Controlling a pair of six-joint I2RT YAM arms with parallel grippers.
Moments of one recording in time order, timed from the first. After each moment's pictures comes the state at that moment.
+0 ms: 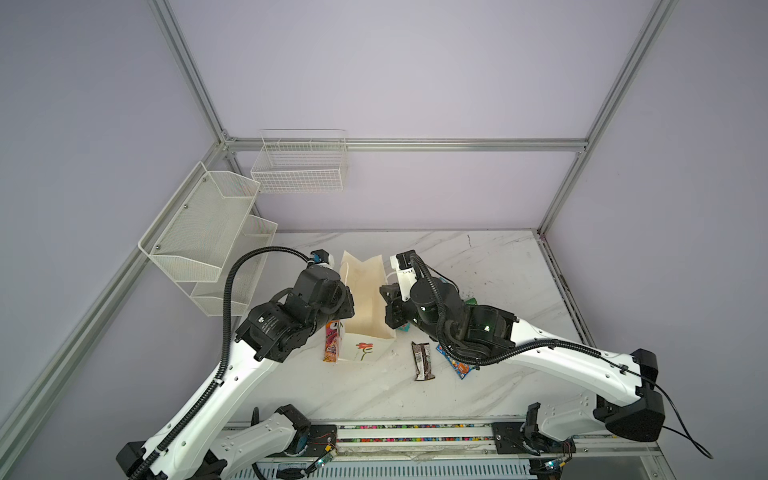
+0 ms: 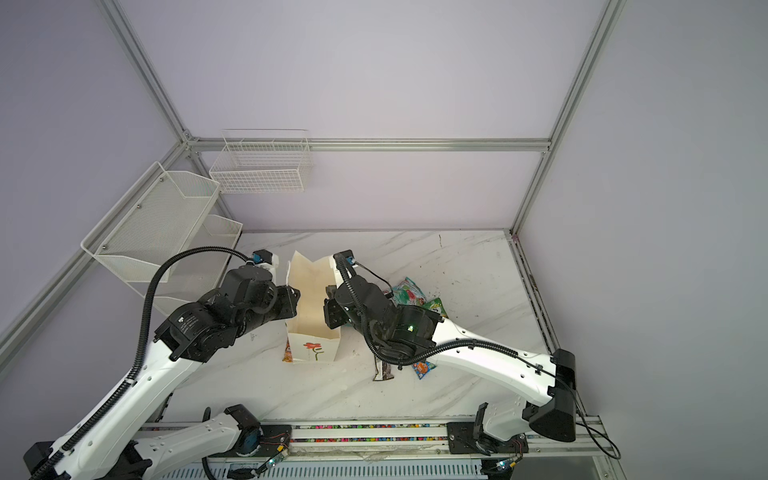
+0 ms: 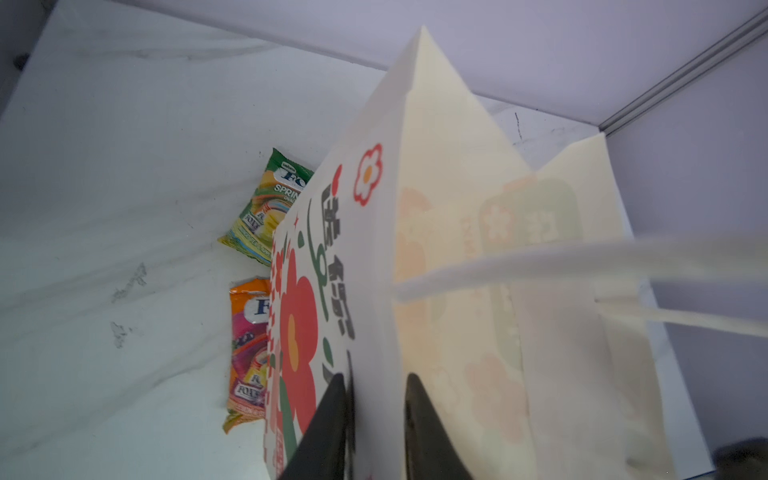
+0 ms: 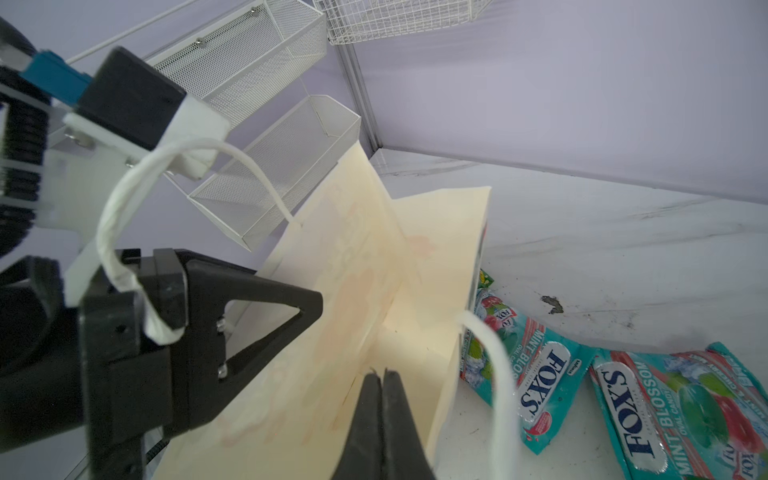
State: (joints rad) left arm -0.61 1.03 1.31 -1.00 -0.27 -0.62; right arm 1.19 1.42 1.43 -0.38 0.38 0.48
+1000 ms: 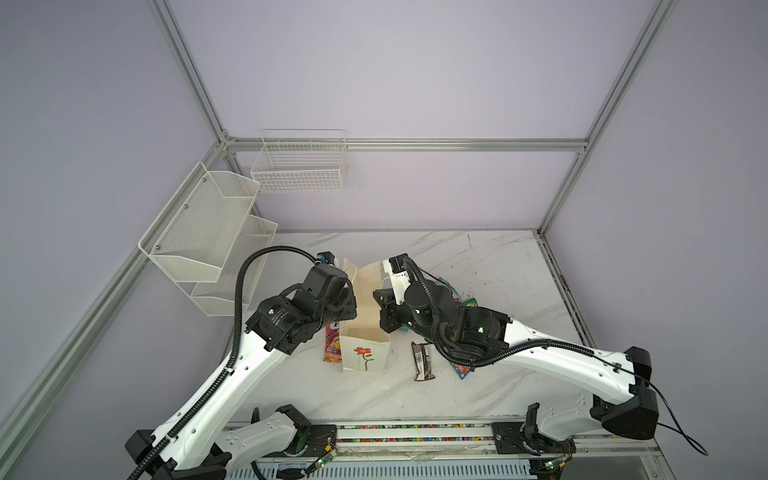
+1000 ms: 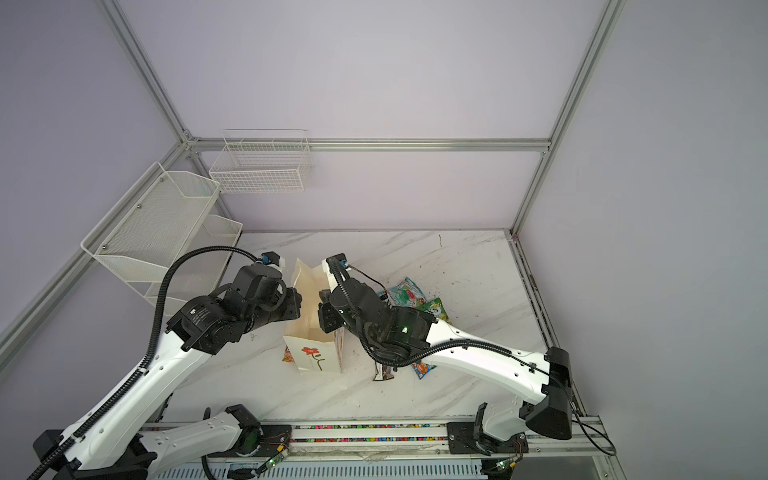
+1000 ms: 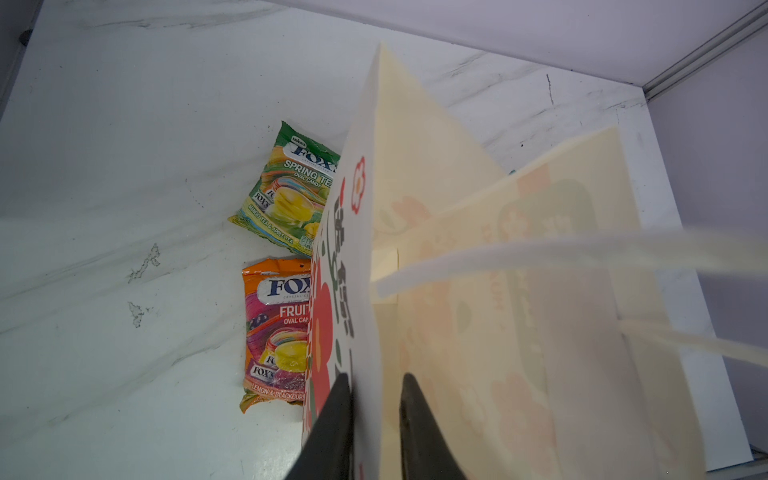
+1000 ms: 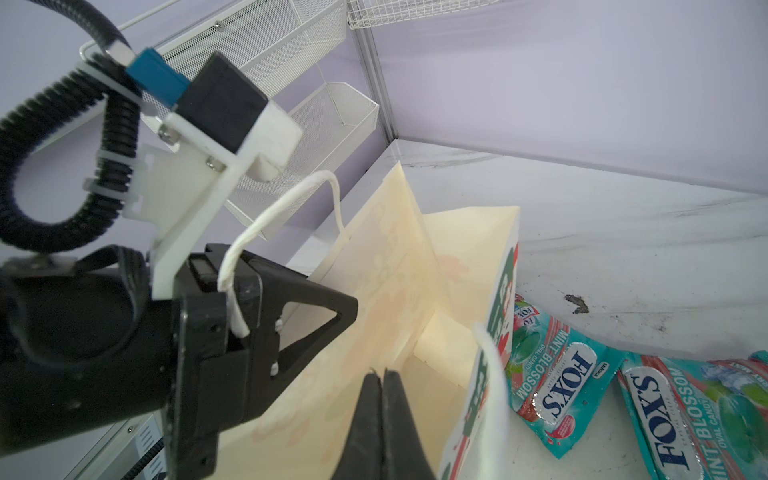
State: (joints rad) left arm -0.61 1.08 1.33 -1.06 -0.26 -0.62; right arm 1.21 1.44 1.43 -0.36 0.36 0.48
